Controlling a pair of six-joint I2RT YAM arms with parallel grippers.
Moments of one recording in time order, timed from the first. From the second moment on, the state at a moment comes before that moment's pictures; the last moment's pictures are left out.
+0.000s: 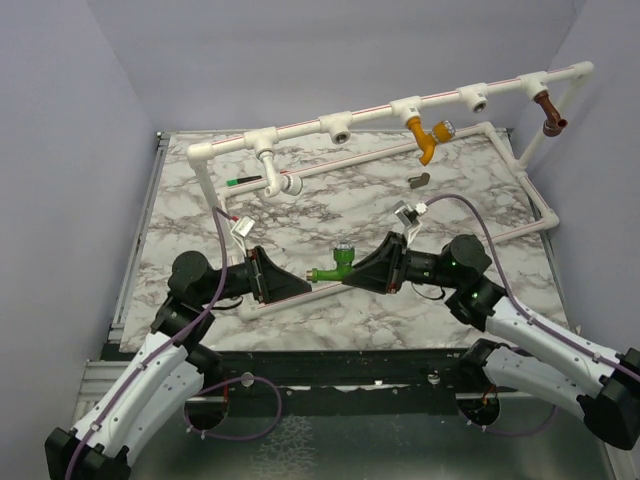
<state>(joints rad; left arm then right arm) -0.46 0.56 0.41 0.23 0.85 -1.15 0.75 0.91 0.54 0.51 -0.67 0.80</state>
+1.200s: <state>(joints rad) -0.46 1.18 1.69 -0.35 0.21 -0.31 0.75 0.66 0.69 0.09 -0.06 -0.08</state>
